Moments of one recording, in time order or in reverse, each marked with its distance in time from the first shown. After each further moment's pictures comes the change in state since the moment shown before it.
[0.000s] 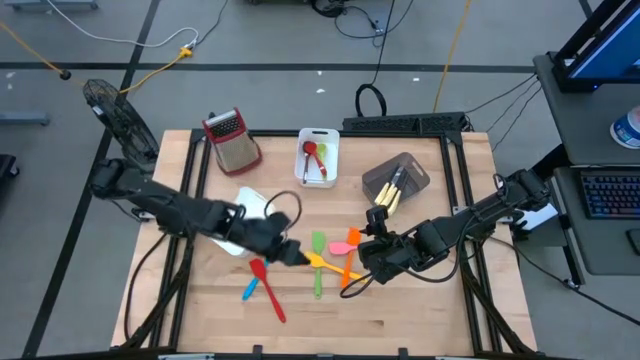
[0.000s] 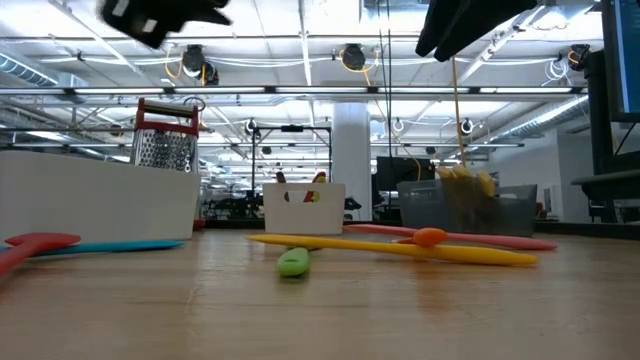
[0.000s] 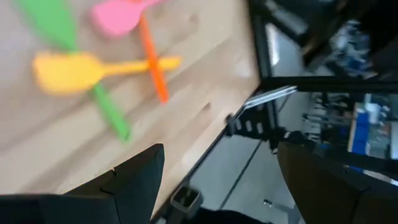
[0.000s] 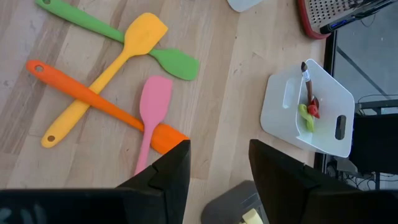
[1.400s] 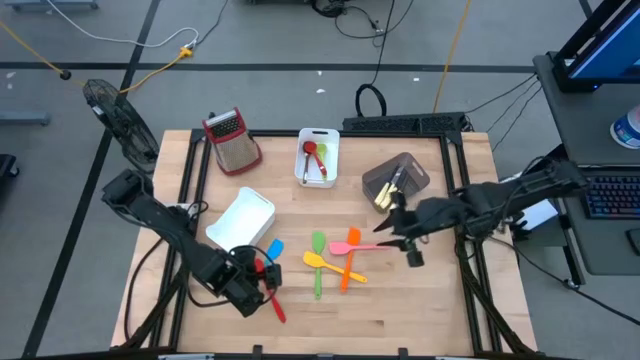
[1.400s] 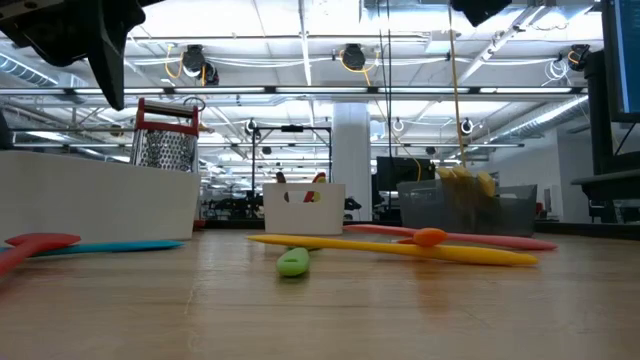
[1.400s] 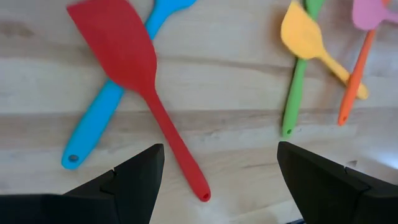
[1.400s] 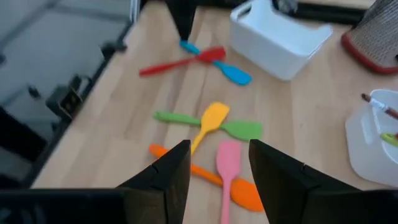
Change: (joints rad) left arm -0.347 0.192 -0.001 -0.418 -0.264 -0.834; right arm -0.166 -0.495 -0.374 0.427 -0.500 0.077
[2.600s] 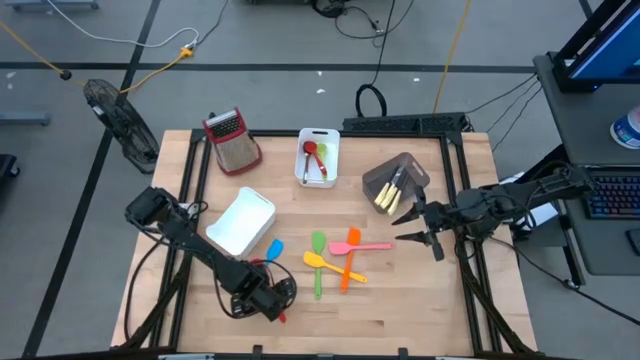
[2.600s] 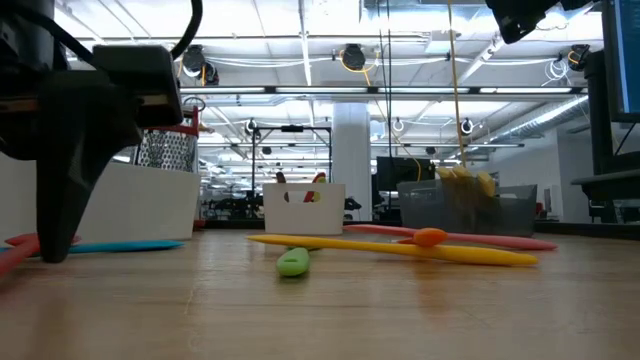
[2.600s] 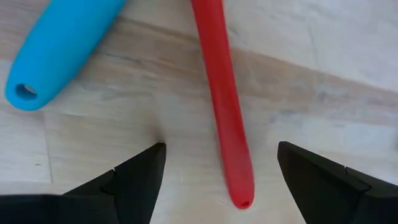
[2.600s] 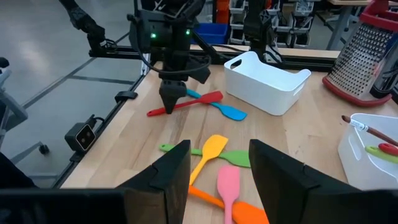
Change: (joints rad) left arm 0.049 0.292 0.004 0.246 0.337 -0.153; right arm -0.001 -0.391 -0.339 0.253 0.006 0.014
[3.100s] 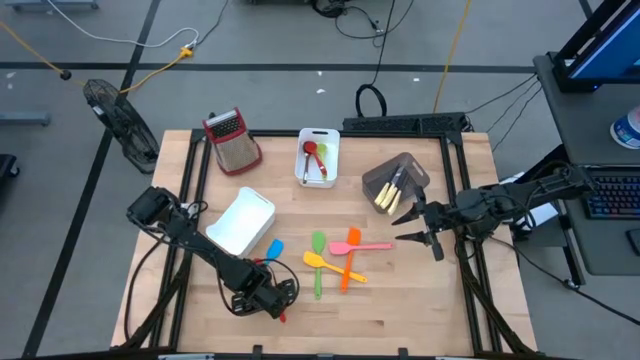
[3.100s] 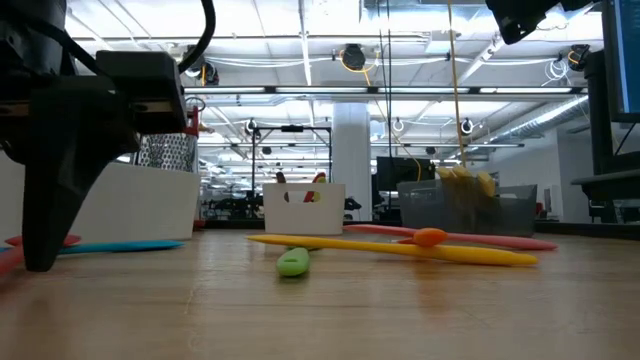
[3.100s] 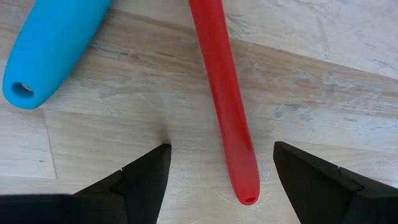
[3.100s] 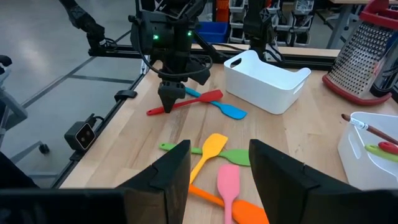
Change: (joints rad) left arm 0.030 0.007 0.000 -0.020 0.048 0.053; right arm 0.000 0.000 0.000 -0.005 0.000 0.002
